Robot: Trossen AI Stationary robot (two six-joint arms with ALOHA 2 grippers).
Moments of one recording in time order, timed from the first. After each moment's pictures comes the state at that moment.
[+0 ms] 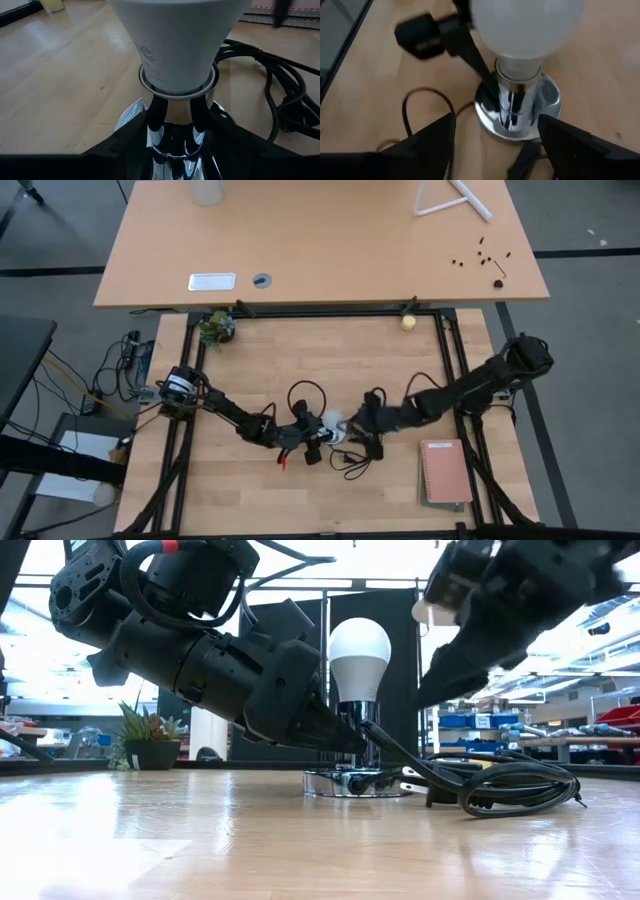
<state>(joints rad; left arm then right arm) -0.32 1.99 0.80 0.74 -0.56 -0.24 0.31 1.48 0.66 0.14 0.19 0.36</state>
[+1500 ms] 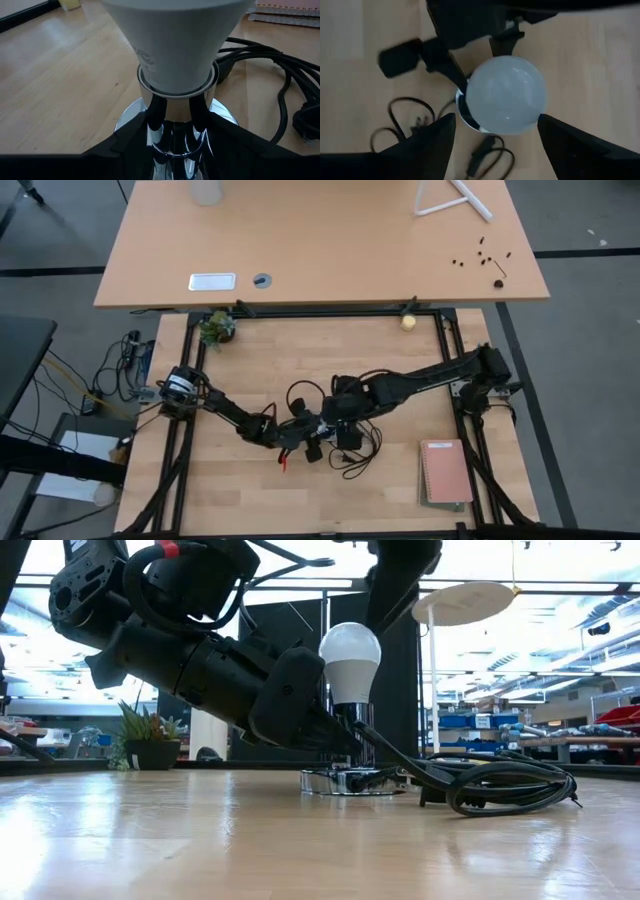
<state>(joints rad) -0.32 1.99 0.80 0.73 -0.62 -0.27 0.22 1.83 1.62 -0.97 0.14 0.24</state>
